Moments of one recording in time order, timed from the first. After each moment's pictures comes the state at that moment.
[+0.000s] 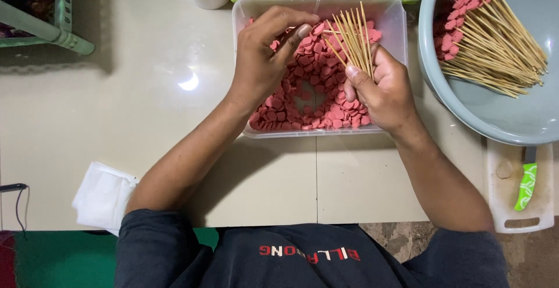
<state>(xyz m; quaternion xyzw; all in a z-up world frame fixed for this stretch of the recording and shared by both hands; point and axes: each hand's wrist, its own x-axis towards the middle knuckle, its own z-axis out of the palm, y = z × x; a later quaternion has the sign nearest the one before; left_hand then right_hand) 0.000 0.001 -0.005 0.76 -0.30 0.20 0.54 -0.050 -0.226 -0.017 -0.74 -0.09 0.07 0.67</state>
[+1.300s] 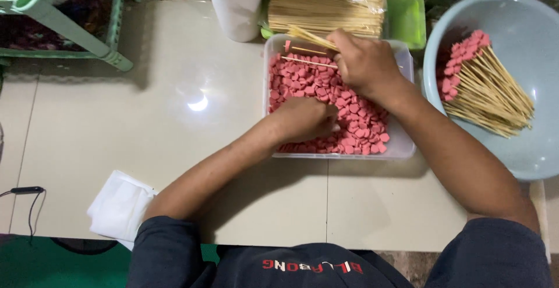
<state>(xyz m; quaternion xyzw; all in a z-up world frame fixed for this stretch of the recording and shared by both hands) -0.014 -0.005 -0.041 0.89 -0.36 -0.15 0.25 0.074 -0.207 -0.049 -0.93 -0.32 -0.14 0.09</state>
